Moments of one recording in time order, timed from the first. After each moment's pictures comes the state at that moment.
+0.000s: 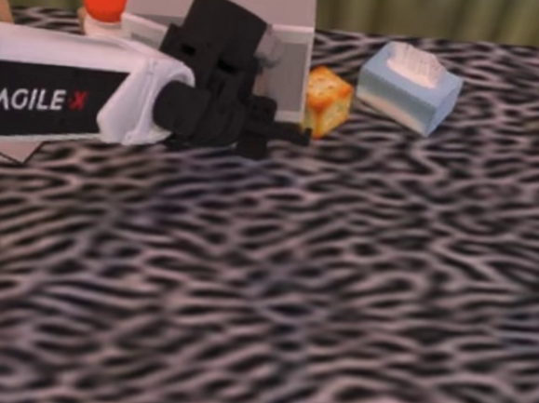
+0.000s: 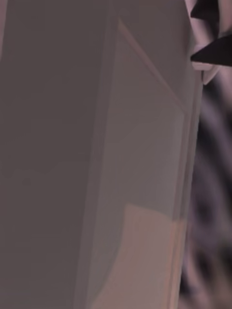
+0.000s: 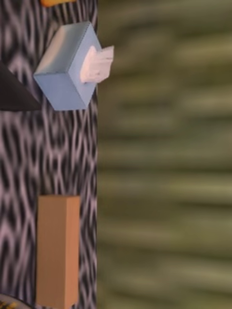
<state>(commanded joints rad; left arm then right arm) -0.53 1.96 1.27 -0.17 -0.13 -0.19 0.00 0.00 0.00 0.00 0.00 0.00</state>
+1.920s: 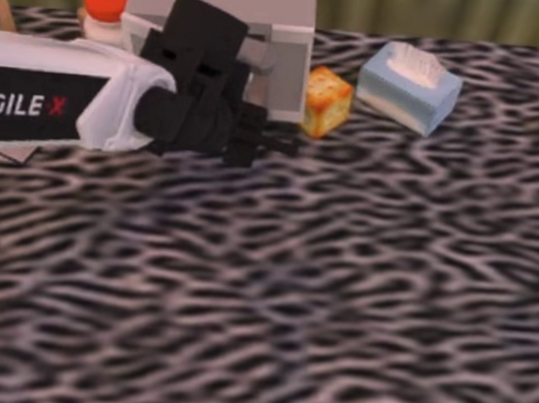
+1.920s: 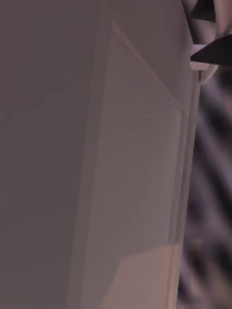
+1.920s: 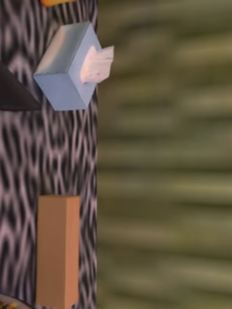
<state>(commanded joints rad) -0.50 1.92 1.21 -0.14 -0.07 -0.12 0.00 0.00 0.00 0.00 0.00 0.00</state>
